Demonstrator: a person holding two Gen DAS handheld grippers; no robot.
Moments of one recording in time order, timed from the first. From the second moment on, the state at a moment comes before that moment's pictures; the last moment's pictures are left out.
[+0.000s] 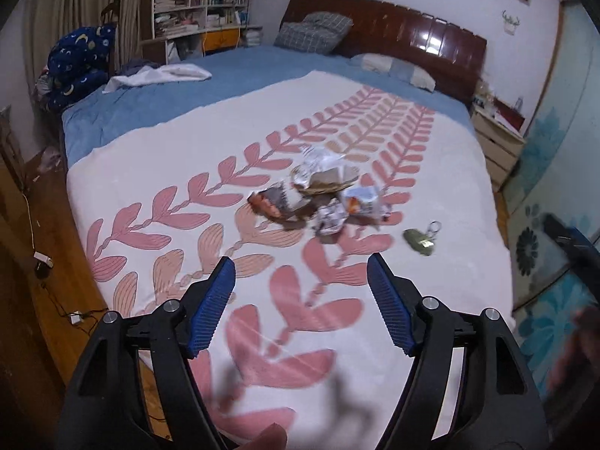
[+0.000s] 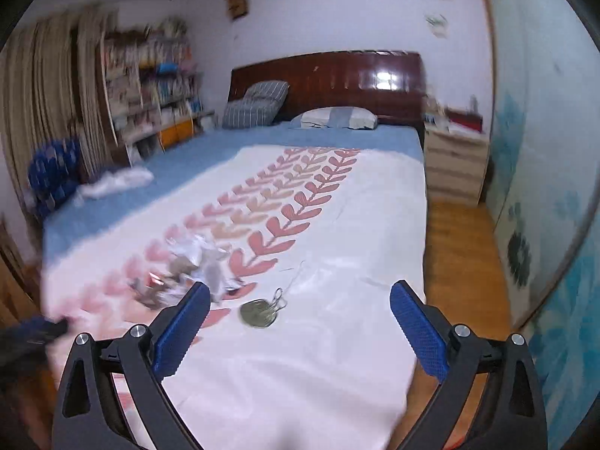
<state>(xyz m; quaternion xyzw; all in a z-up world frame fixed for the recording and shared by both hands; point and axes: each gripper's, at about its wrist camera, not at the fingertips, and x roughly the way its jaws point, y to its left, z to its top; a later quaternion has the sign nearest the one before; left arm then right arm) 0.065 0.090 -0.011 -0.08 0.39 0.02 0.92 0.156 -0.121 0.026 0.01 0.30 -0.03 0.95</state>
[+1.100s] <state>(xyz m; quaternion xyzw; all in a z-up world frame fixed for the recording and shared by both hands) 0.206 0.066 -0.111 -0.11 0.46 -0.01 0.88 0.282 -0.112 -0.078 0.07 0.45 0.07 0.89</state>
